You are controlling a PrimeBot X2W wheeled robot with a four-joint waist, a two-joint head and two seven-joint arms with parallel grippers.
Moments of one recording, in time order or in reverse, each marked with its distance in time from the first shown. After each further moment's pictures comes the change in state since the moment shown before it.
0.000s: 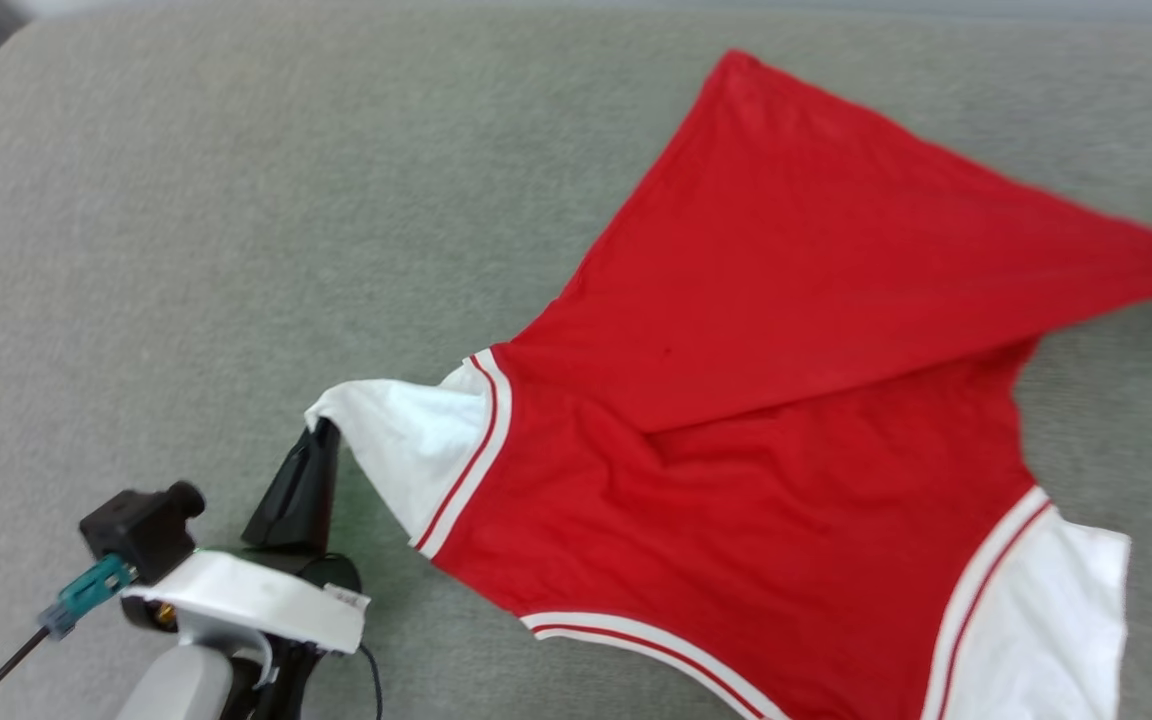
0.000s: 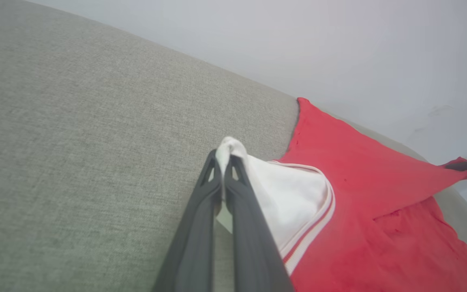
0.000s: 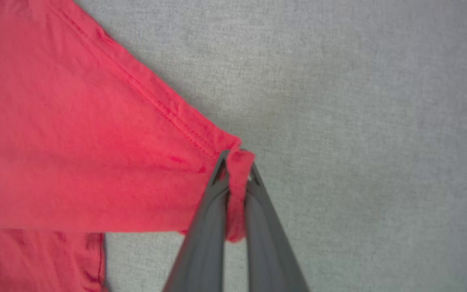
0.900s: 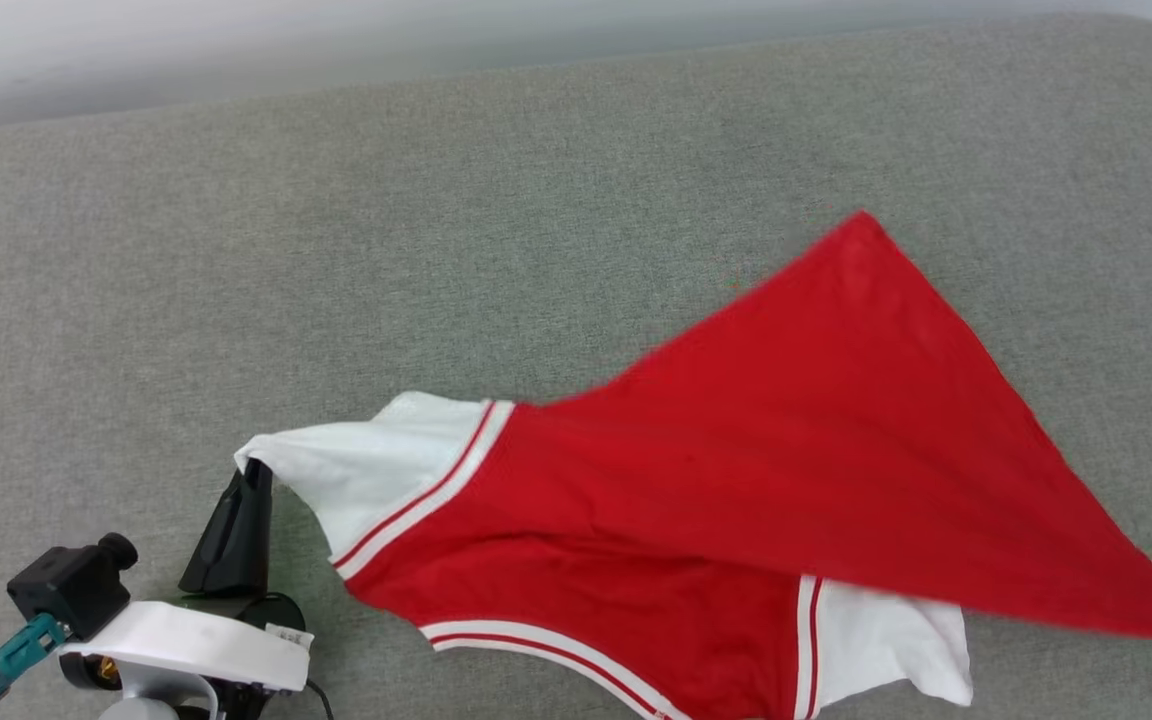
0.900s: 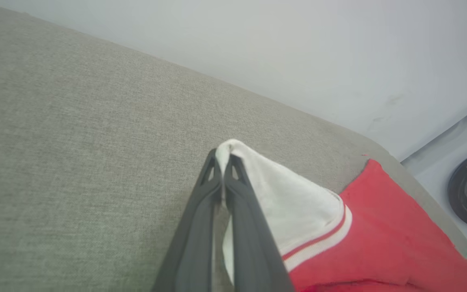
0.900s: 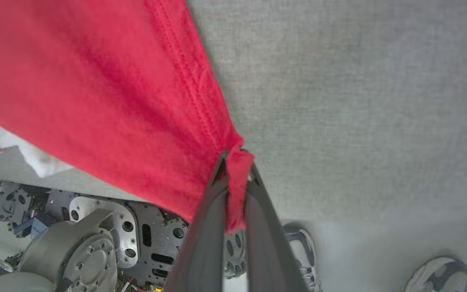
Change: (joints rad) left arm 0.122 0.002 0.125 -0.057 0.017 0.000 0.002; right arm 0.789 -0.412 -0.216 -0.705 0.147 0.000 -0.150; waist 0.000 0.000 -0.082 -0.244
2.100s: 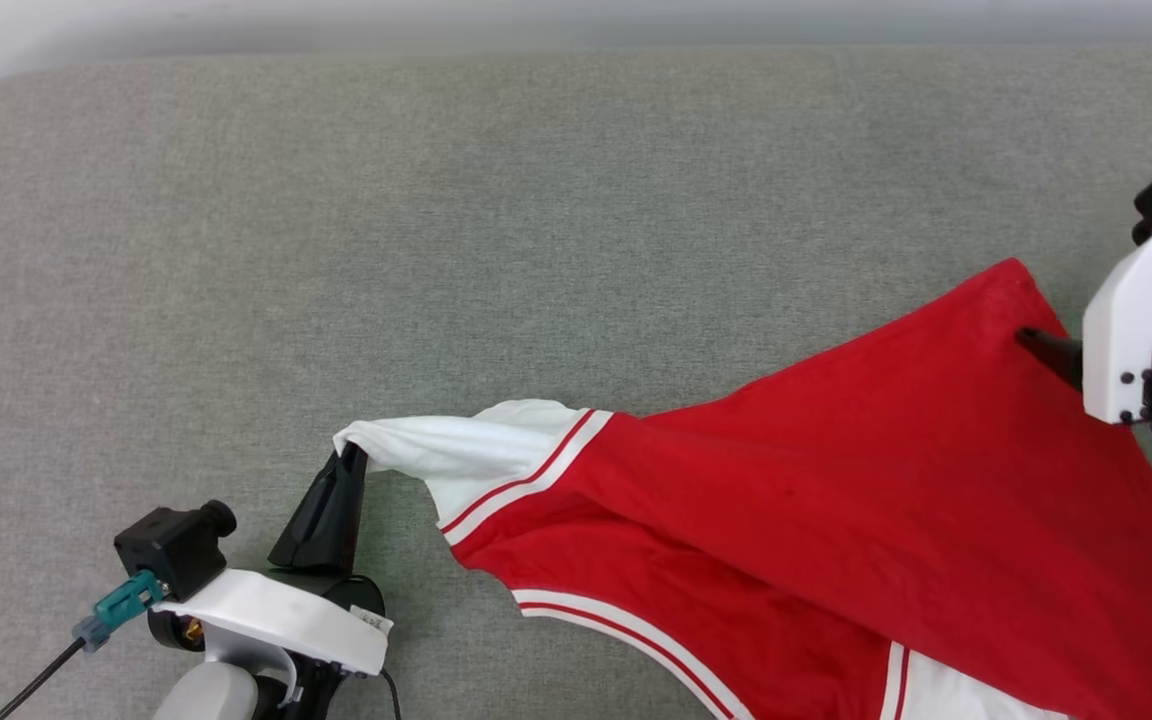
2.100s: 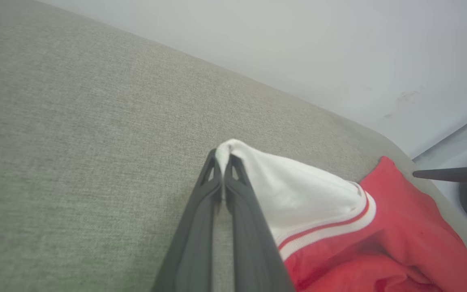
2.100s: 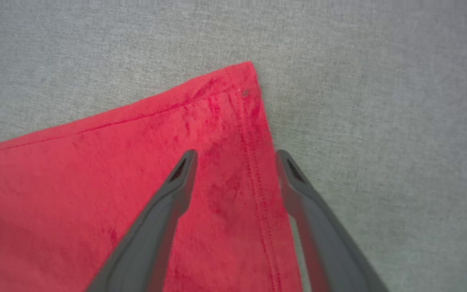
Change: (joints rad) left arm -0.088 -0.021 -0.136 0.070 -0.001 0.000 0.000; right arm -0.309 0.620 -0.498 0.311 -0.746 0.000 0.302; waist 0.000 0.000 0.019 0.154
